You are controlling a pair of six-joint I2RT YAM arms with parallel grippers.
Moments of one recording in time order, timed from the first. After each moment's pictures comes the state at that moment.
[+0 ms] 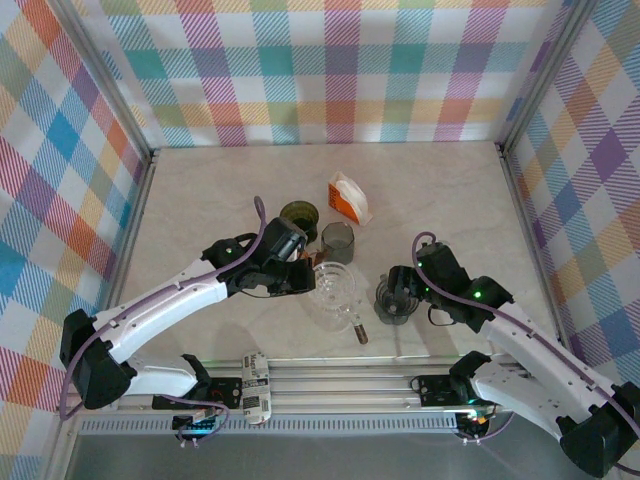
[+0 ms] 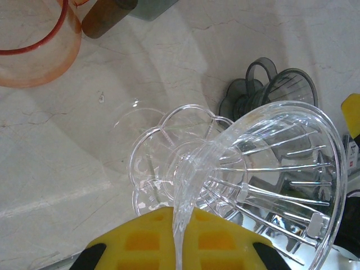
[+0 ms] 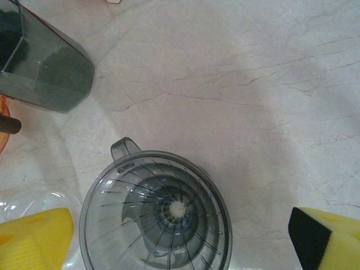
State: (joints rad) left arm -0.85 1.28 1.14 -0.84 0.15 -0.87; right arm 0.62 0.86 0.72 -0.80 0.22 0.66
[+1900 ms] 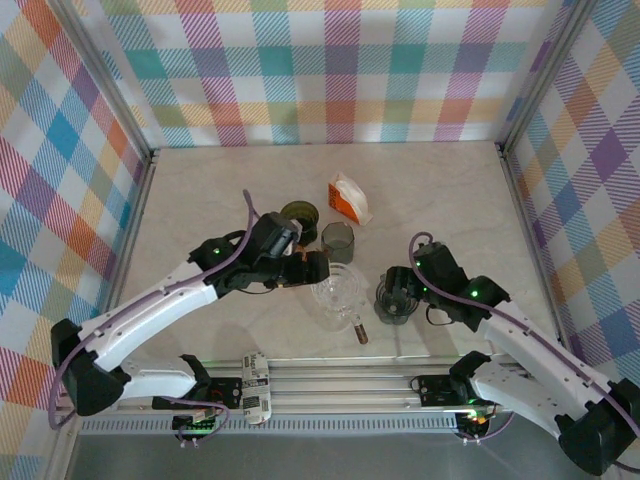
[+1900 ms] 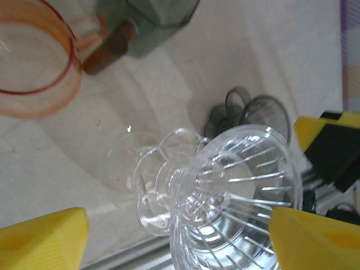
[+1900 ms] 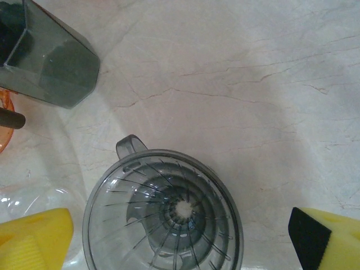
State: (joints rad) left arm -0.85 1.22 1.18 -0.84 0.06 -0.85; right arm 0.61 0.89 0.71 -0.76 0.18 0.64
